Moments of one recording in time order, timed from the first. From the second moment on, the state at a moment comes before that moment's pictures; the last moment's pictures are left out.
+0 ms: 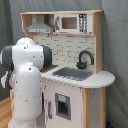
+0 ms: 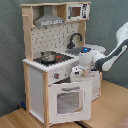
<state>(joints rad) -0.40 0.08 1.21 -2.30 -0.35 2.28 -0.61</state>
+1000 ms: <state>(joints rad) -0.38 0.09 1.33 -2.34 -0.35 2.30 -0.33</state>
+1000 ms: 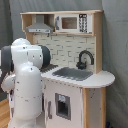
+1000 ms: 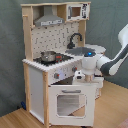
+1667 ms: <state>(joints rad) -0.38 0.09 1.44 -2.34 -0.35 2.30 -0.17</state>
